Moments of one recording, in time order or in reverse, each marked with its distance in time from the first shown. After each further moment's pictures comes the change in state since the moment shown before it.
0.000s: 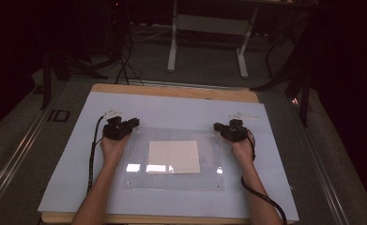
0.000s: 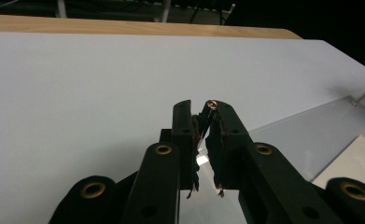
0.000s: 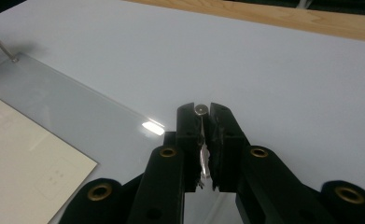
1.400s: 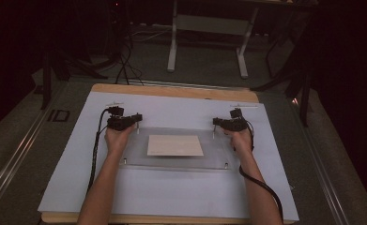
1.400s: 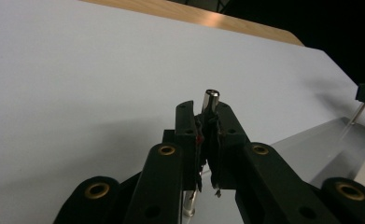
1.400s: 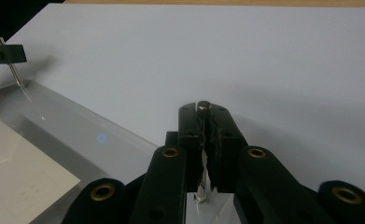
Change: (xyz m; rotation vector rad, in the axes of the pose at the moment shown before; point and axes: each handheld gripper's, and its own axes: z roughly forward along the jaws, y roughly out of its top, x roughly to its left) left arm 0.022 0.017 0.032 0.099 -0.050 -0.184; right arm -0.025 0.023 0.021 0.086 0.073 0.178
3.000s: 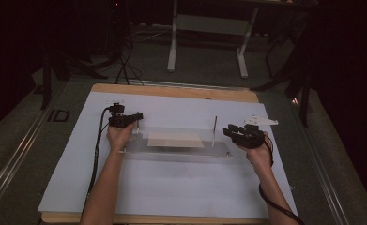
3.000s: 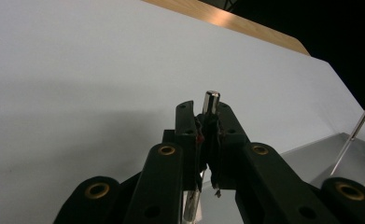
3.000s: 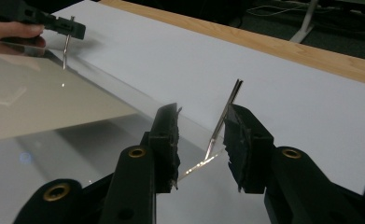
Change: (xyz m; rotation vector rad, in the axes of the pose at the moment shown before) left arm 0.004 0.006 0.008 0.030 -0.001 -0.105; right arm 0.041 -0.031 -0.090 -0.120 -0.049 -0.285
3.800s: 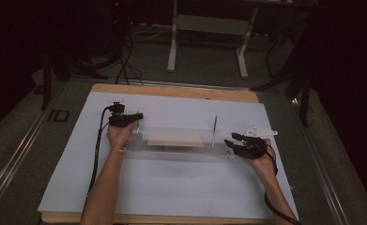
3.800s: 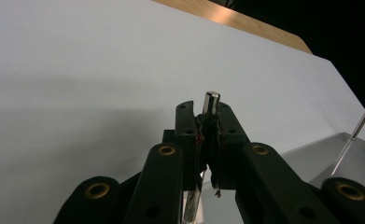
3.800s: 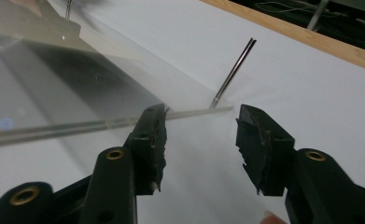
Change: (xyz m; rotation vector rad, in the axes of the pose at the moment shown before) left arm 0.000 0.003 0.001 0.016 0.006 -0.009; right arm 0.002 -0.029 -0.008 0.043 0.004 -0.131
